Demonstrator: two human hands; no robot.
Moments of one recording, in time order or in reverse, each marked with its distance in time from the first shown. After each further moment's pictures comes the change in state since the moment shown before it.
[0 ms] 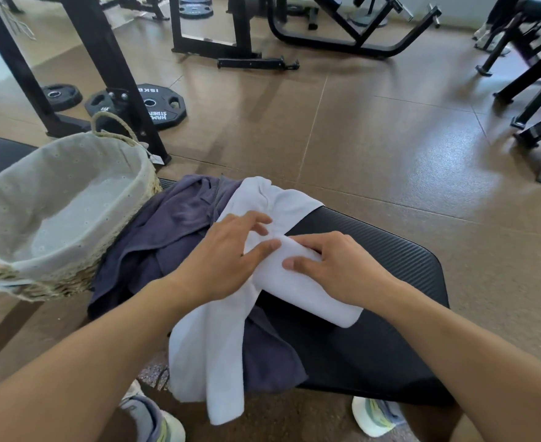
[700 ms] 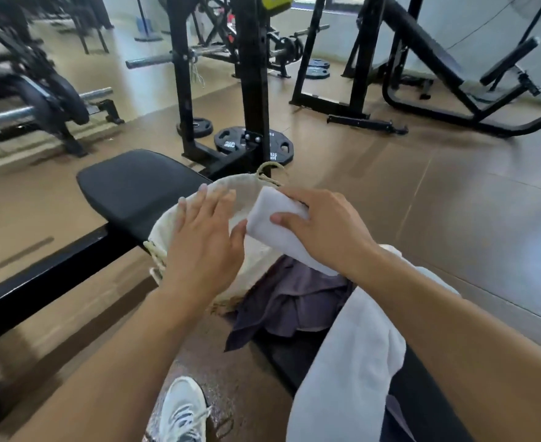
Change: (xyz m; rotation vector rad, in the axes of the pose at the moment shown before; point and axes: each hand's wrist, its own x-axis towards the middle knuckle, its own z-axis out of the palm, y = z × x) left_hand -0.074 -0.119 -0.151 0.432 0.578 -0.394; right_hand 0.135 -0.219 0.066 -0.148 0.129 -0.437
